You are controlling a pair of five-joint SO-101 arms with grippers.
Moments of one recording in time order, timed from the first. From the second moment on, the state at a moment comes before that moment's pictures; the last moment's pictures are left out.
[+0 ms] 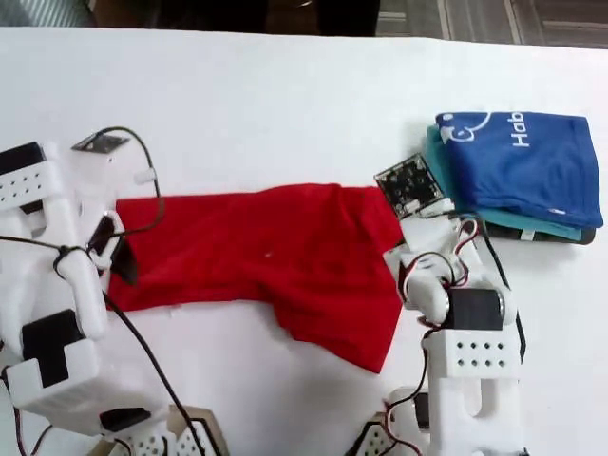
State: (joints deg) left arm -30.1 4.1 6.8 99.8 -32.8; right arm -3.1 -55.9 54.0 60.0 29.8
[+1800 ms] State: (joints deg) left arm -22.8 67.2 -73.5 101.6 -15.8; right arm -5.6 -5.8 24.5 65.9 28.6
